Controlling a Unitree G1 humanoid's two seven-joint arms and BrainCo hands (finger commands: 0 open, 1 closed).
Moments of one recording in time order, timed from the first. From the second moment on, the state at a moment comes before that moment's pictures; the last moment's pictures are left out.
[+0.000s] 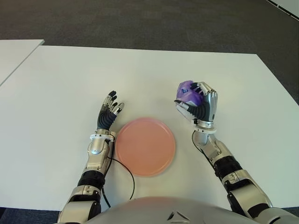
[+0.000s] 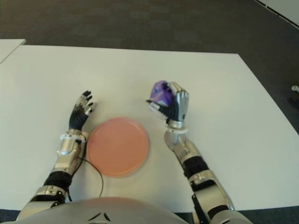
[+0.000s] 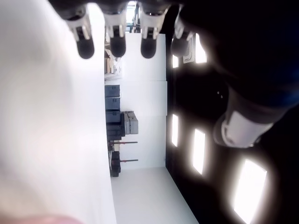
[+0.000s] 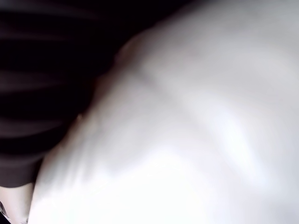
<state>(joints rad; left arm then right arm) -0.10 0.05 0.10 0.63 -0.06 -0.61 -0.07 -0.29 -0.32 0.29 0.48 -0.70 -0.53 -1.07</state>
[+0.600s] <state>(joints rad) -0.10 0.05 0.10 0.64 -0.06 -0.61 -0.07 -0.21 -0.29 0.25 0.38 -0.69 -0.53 -0.93</state>
